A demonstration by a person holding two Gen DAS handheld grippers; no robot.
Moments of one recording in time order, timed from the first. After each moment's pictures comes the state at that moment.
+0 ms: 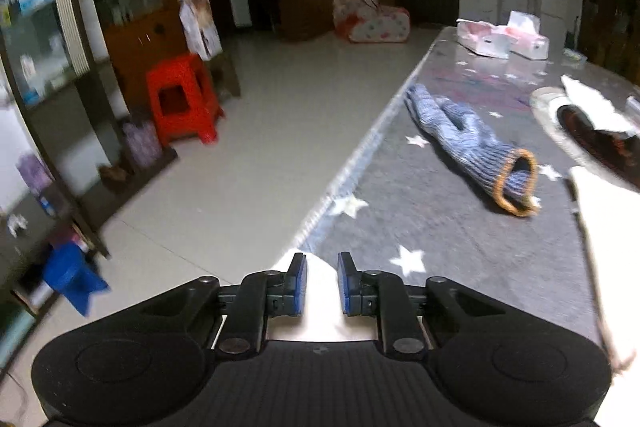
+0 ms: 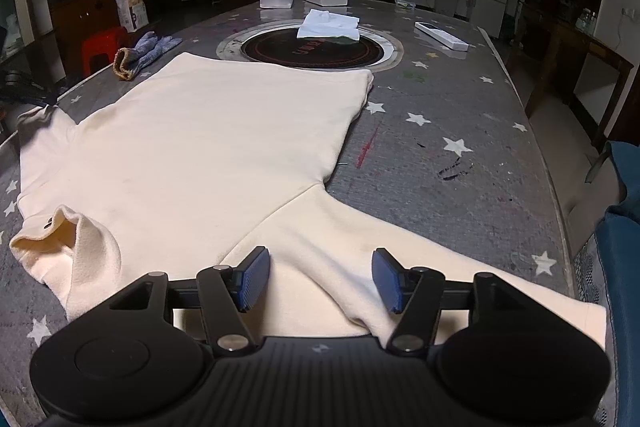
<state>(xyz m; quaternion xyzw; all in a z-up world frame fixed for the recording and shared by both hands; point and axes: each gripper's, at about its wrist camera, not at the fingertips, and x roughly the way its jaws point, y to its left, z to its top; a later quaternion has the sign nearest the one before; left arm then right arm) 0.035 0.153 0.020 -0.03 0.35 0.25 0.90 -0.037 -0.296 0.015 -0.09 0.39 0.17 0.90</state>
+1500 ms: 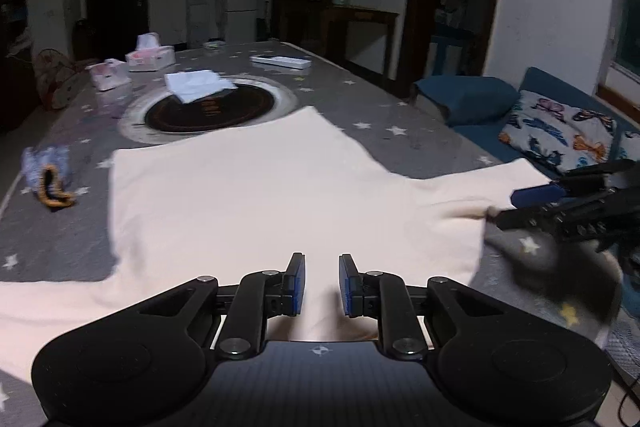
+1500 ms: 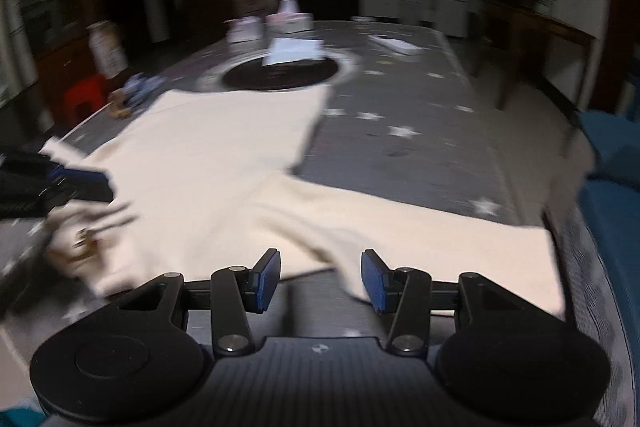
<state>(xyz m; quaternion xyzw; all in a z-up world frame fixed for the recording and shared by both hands) -0.069 -0.069 0.044 0.05 0.33 -0.24 0.91 -0.092 -0.343 0.031 -0.01 0.36 0.12 0.93</state>
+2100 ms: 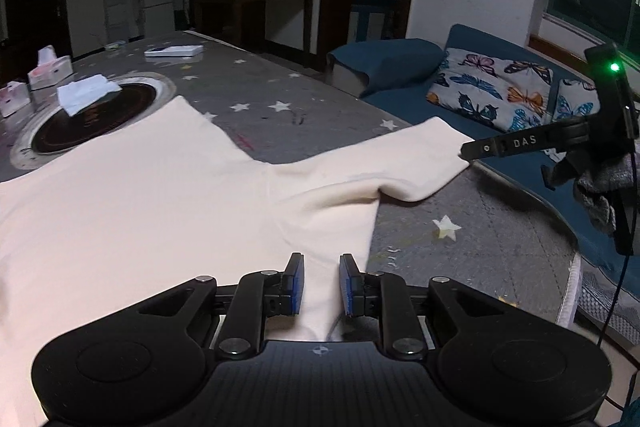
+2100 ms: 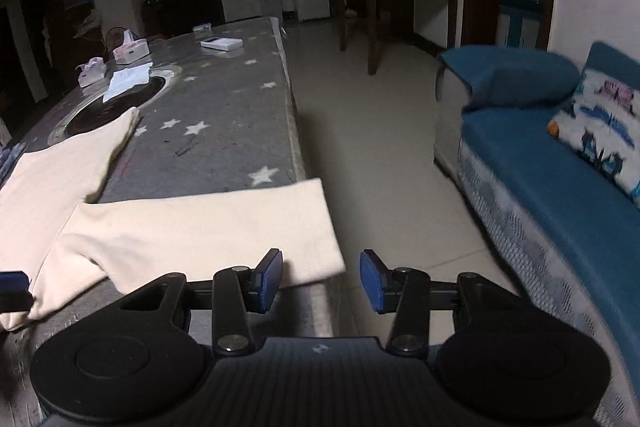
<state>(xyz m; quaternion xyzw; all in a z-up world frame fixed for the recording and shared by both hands) -0.068 -0.152 0.023 0.09 0.34 -0.34 0.87 -0.092 -0.459 0.006 0.08 0.37 -0.05 0.92</state>
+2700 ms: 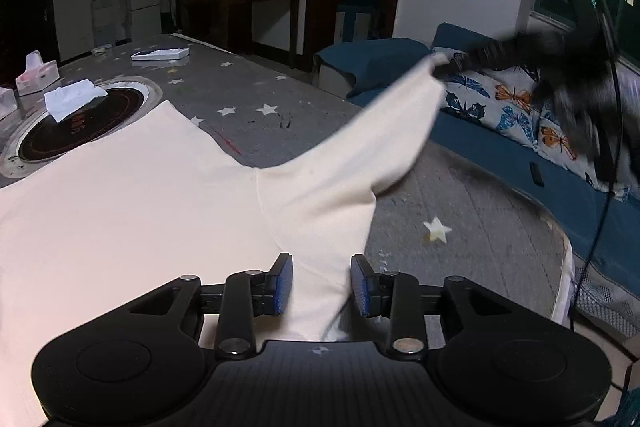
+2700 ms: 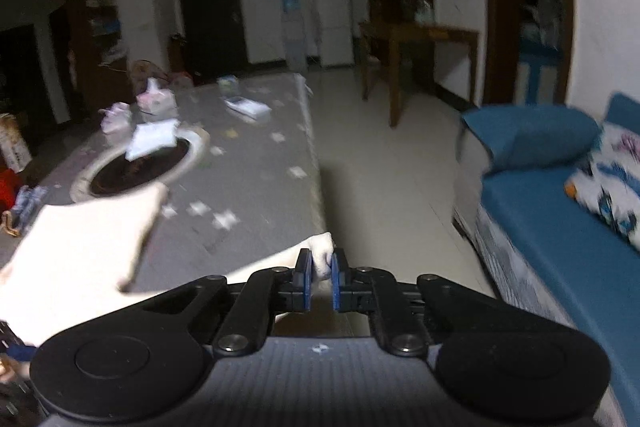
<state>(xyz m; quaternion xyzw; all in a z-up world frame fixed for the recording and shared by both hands) -0.067 -0.148 0.027 0.09 0.33 -0.35 0.87 -0.059 -0.446 0.076 0.05 0.29 -0.01 0.96</state>
